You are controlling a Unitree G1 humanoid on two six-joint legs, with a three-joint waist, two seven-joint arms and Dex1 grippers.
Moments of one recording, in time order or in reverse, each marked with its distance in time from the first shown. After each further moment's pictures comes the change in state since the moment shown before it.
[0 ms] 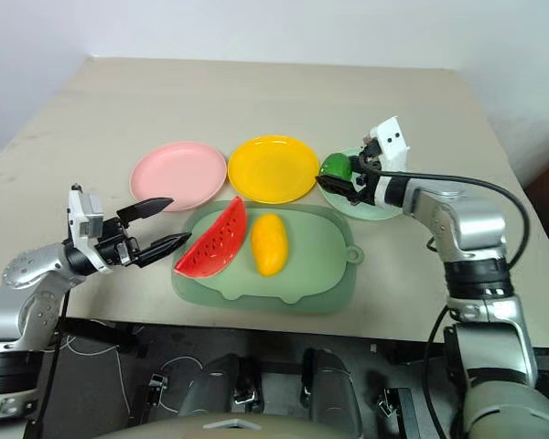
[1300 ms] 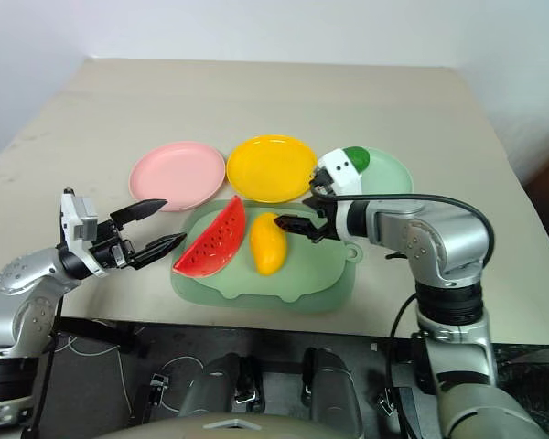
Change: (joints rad) left arm 0.024 0.003 0.022 -0.015 -0.004 -0.007 0.013; right arm 0.073 0.204 -0.076 -0.582 0.110 0.796 -0.193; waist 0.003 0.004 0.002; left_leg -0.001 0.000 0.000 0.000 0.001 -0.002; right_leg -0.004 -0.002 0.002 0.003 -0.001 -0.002
